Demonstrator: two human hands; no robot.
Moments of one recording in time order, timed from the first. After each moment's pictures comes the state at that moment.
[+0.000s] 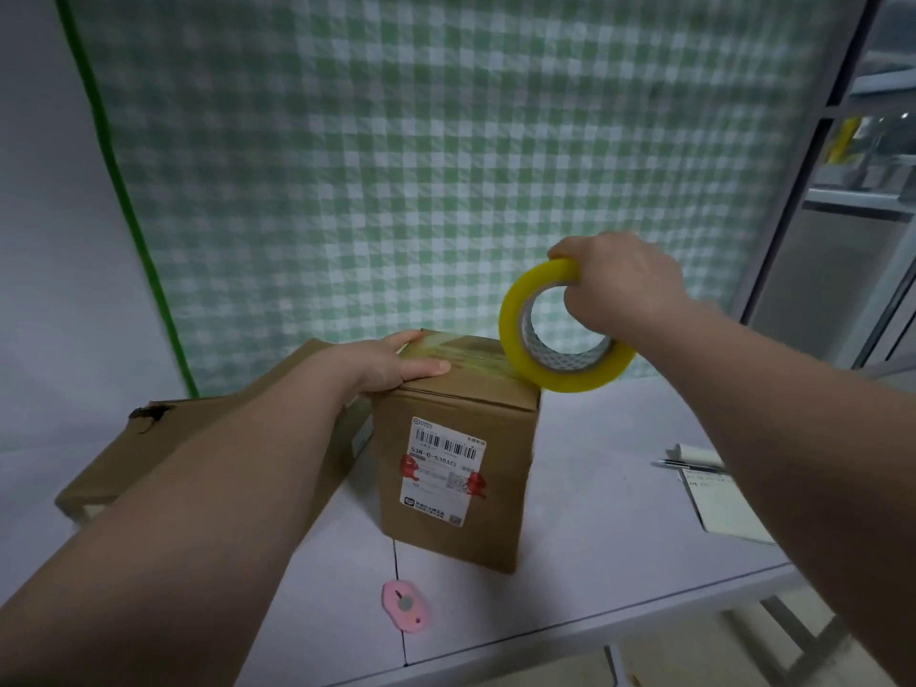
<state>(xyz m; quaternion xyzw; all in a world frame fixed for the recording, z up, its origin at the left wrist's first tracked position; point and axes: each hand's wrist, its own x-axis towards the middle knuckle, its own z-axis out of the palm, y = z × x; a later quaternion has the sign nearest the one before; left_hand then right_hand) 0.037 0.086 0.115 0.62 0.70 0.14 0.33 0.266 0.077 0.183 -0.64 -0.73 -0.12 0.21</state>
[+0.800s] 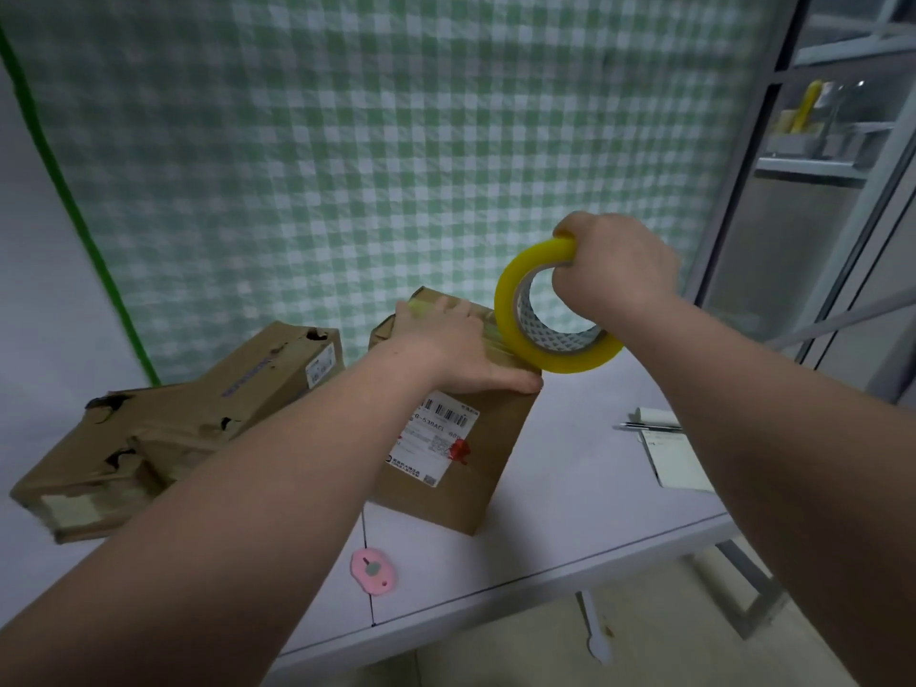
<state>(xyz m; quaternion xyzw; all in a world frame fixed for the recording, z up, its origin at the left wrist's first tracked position) 0.141 0.071 0.111 0.80 0.60 0.01 -0.03 0.300 0.062 0.166 -0.68 -0.67 -0.11 0.27</state>
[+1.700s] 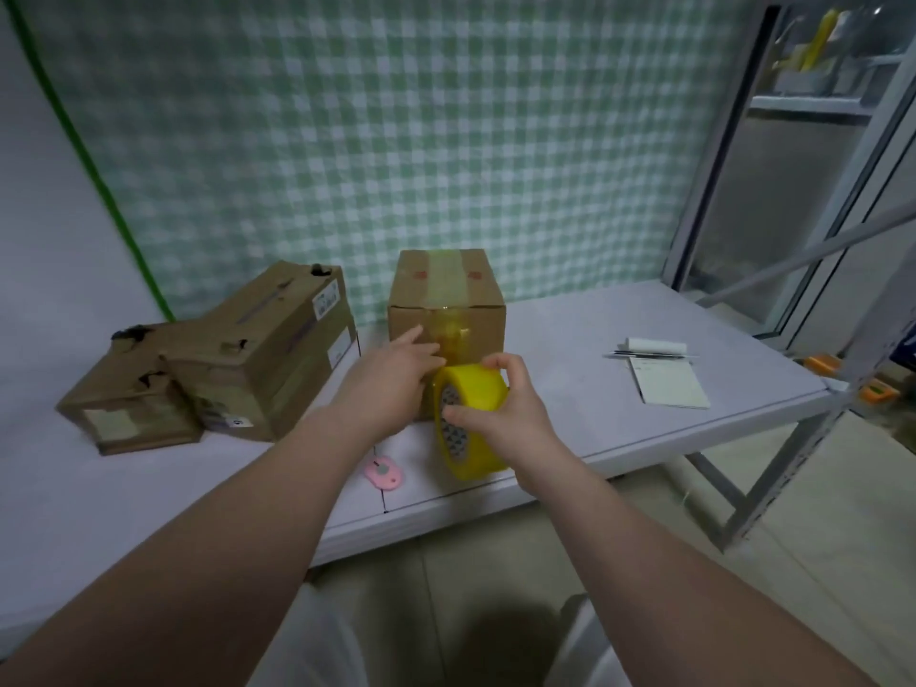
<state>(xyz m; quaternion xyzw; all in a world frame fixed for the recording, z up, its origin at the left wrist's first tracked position) 0.091 0.004 0.011 0.83 0.55 0.07 -0.02 0.248 -0.039 -0.019 -0.55 -0.56 0.42 0.45</state>
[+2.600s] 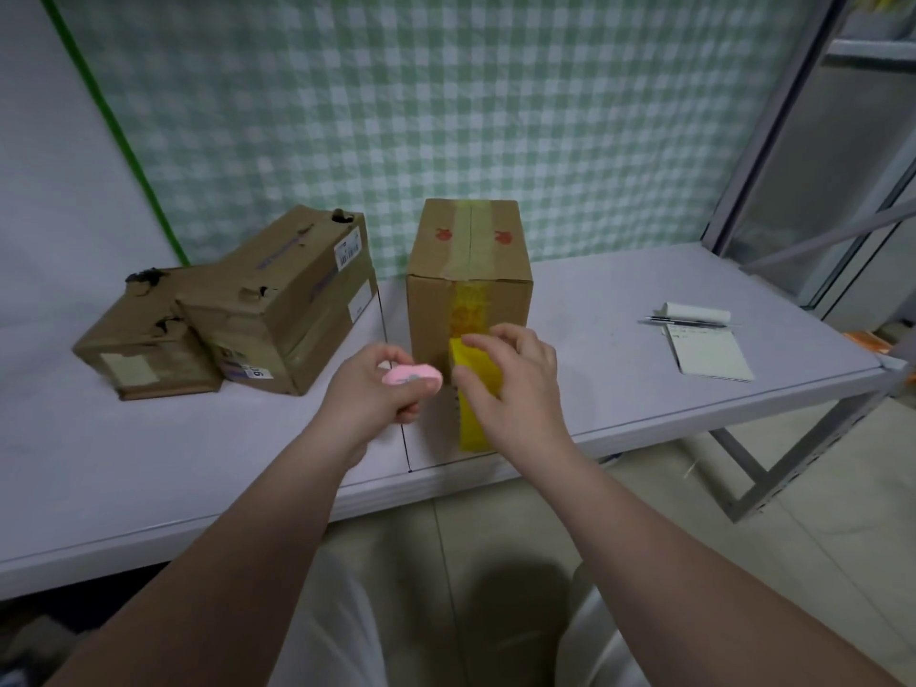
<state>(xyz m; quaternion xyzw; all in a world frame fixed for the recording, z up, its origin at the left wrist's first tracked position) 0.056 -0.041 -0.035 0.48 0.59 0.47 0.45 0.218 -0.039 -0.041 -0.56 -0.71 0.15 0.41</state>
